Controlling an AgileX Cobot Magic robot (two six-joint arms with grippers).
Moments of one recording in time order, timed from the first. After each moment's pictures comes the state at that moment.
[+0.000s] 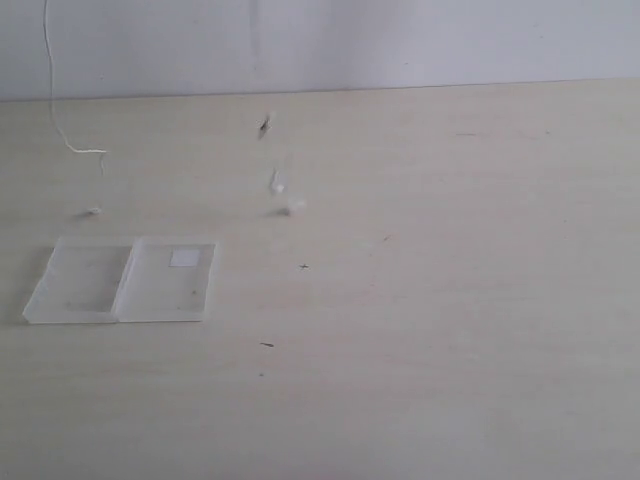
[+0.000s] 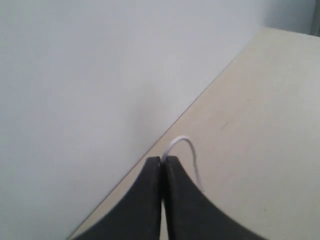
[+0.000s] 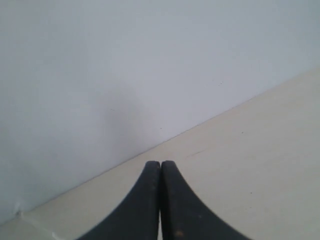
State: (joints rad) left arm -0.28 1.66 -2.30 -0.26 1.23 0.47; right arm 0.02 0.01 0.00 0.34 0.11 0.20
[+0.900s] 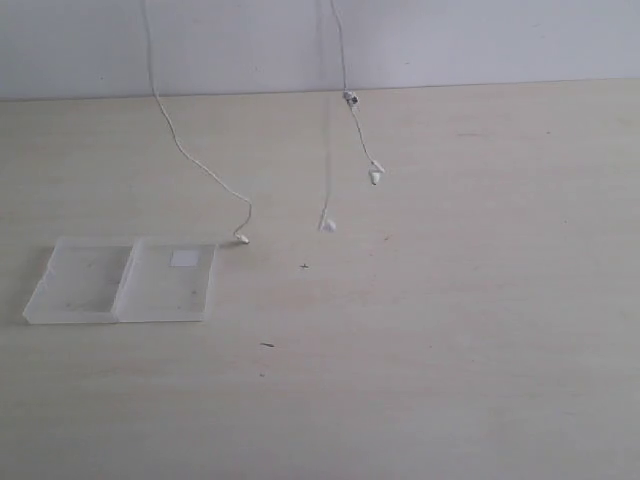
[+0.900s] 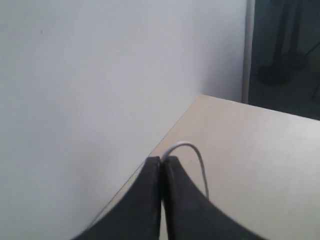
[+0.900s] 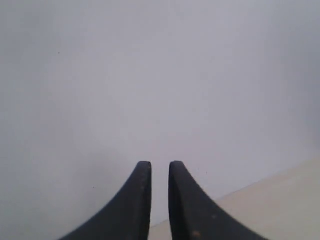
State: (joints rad) left arm -0.28 1.68 -2.43 -0.53 1.21 0.49; right arm 0.02 0.19 0.00 0.30 -0.35 0.10
